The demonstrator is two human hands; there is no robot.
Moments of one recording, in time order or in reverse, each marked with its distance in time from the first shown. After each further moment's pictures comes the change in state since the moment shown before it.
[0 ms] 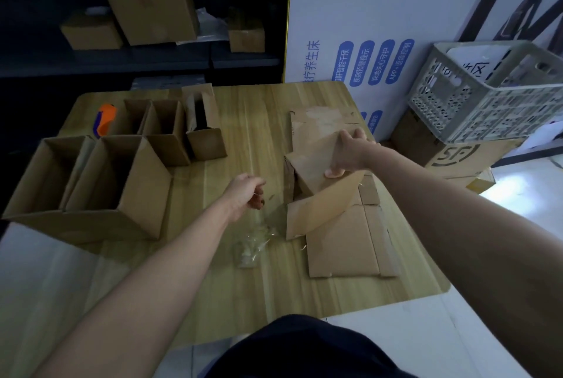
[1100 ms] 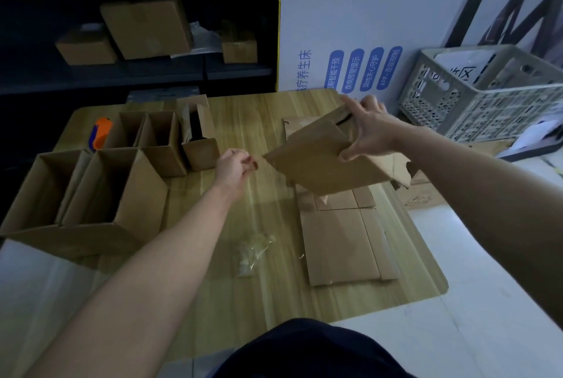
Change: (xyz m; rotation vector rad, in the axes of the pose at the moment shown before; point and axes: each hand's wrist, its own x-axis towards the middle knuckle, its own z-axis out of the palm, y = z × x) left_hand 0.026 0.042 0.000 -0.390 0.196 0.203; right_hand -0.019 0.039 -0.052 0.024 0.282 -0.304
